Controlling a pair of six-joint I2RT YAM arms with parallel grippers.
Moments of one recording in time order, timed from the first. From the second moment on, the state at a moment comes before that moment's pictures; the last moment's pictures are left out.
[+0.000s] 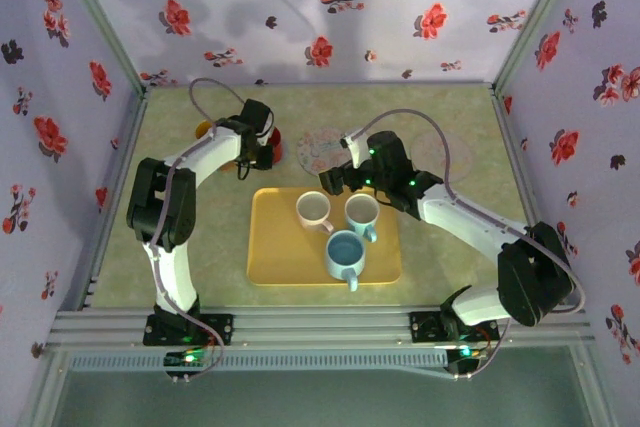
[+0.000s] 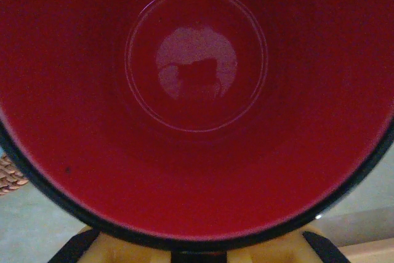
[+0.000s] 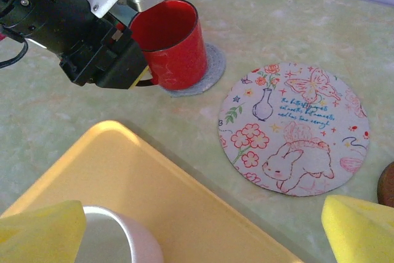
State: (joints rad) left arm -0.39 1.94 1.45 -0.69 -0.07 -0.17; right arm 0.62 1.40 0.93 -0.08 -0.18 0.08
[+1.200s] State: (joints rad) left arm -0.39 1.96 1.45 -0.62 -0.07 -0.19; right arm 0.62 1.41 0.95 -0.15 -0.21 0.05
